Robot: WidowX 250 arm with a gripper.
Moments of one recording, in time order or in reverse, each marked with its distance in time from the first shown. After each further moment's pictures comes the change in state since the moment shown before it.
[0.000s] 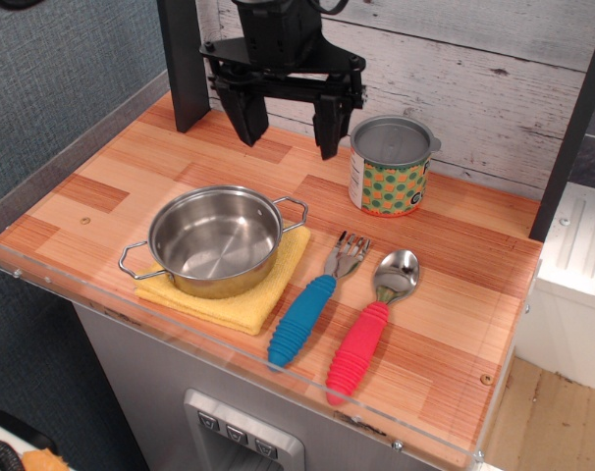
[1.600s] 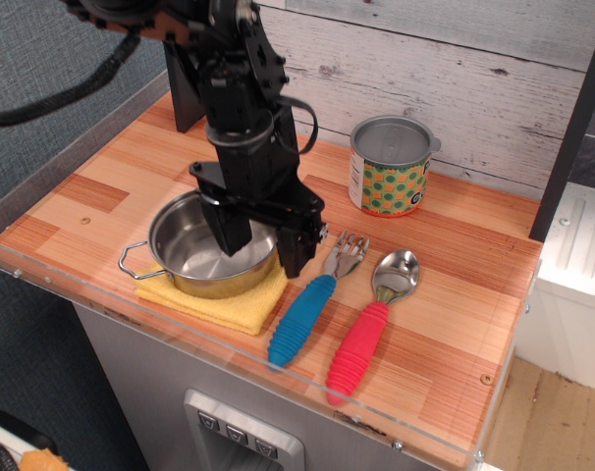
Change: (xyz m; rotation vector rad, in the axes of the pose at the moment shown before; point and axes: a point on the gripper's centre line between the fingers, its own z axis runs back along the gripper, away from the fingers) arm -0.056 0.010 -0.059 -0.046 0.124 -0.201
